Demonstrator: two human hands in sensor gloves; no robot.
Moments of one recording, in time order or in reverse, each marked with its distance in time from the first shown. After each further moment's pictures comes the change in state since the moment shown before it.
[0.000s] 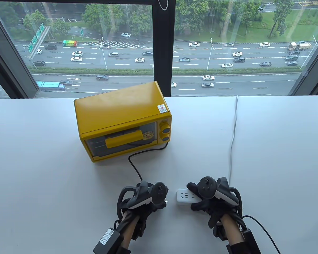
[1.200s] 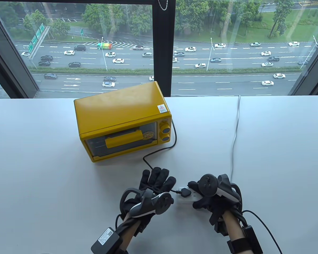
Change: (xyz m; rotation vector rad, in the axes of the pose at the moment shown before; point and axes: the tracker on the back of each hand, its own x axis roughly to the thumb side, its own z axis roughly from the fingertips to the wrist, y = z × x) left_hand 0.040 0.012 0.006 0.252 -0.137 -0.254; right_hand -0.002 -0.007 -0.005 -0.039 -0.074 -0.004
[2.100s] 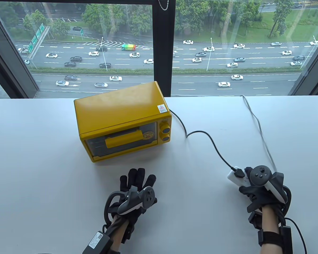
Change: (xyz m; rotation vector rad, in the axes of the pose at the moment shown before) left_hand -0.057 -0.041 0.025 -0.254 0.241 0.063; right_hand -0.129 -0.039 0.038 -0.123 0.397 -0.099
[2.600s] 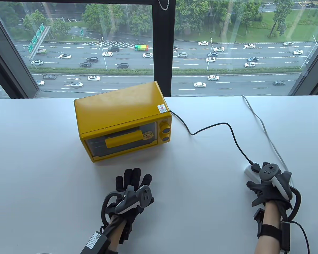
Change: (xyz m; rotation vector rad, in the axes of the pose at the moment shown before) left_hand -0.011 -0.001 0.000 -0.031 0.043 0.041; right_hand -0.051 0.000 -0.023 0.003 0.366 -0.018
